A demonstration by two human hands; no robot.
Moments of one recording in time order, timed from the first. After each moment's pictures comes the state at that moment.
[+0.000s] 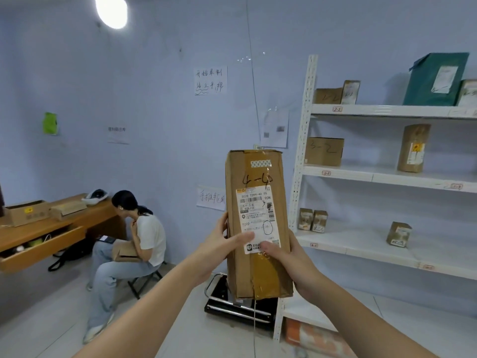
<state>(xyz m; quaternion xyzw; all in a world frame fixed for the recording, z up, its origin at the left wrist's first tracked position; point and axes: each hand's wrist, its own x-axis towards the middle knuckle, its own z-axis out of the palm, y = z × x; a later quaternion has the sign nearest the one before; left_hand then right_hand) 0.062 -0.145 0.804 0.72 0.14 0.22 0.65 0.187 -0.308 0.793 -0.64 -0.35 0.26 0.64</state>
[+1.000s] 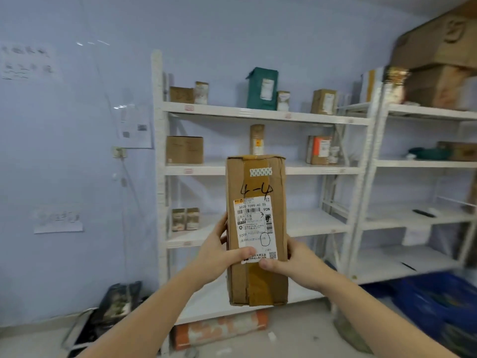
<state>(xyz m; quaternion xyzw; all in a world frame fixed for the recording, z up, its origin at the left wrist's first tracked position) 0.301 -0.416 0.796 0.78 -0.11 0.14 0.61 0.333 -0.646 0.811 -0.85 -0.28 0.05 0.45</state>
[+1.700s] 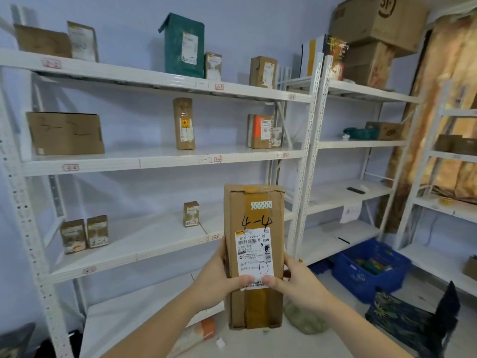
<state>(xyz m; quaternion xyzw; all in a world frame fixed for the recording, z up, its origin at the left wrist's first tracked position) 0.590 -0.572 0.726 0.81 -0.18 -0.01 0.56 0.570 -0.798 0.736 -0.88 -0.15 -0.02 0.45</state>
